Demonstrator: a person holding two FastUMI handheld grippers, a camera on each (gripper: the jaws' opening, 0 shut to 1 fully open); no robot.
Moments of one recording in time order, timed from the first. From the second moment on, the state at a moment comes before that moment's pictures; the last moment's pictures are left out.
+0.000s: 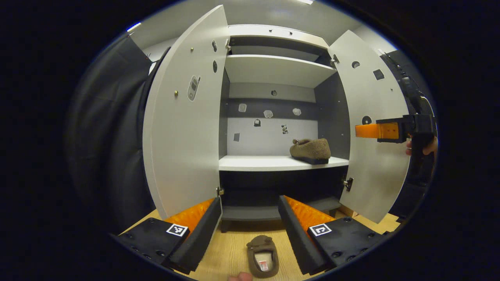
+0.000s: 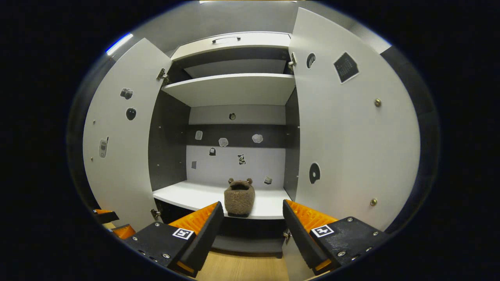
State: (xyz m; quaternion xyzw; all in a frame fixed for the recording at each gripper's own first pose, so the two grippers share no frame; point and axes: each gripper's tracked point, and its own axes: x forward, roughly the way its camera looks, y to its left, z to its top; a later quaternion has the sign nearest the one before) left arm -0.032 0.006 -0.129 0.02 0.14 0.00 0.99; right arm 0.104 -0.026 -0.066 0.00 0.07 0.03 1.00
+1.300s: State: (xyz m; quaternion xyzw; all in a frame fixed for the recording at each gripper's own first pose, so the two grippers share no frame) left arm 0.007 0.018 -0.427 0.05 0.39 -0.06 0.92; right arm 0.030 -0.051 -0.103 0.00 0.11 0.01 0.99
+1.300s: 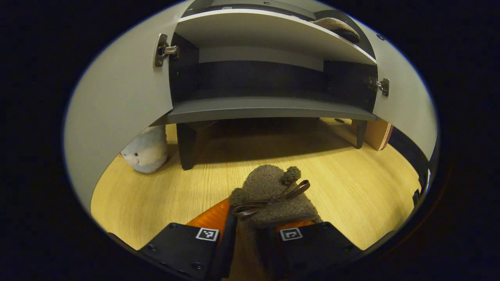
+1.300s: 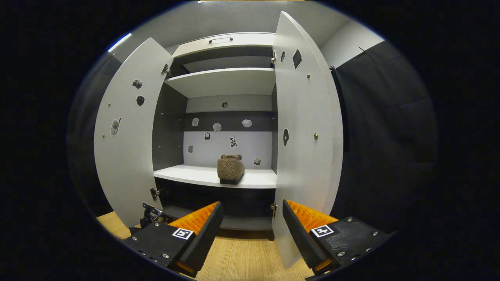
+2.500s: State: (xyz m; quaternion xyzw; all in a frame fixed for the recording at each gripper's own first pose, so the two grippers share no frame) left arm 0.323 -0.054 -0.016 -0.01 0.17 -0.02 0.98; right arm 0.024 -0.041 -0.085 0.04 0.08 0.02 1.00
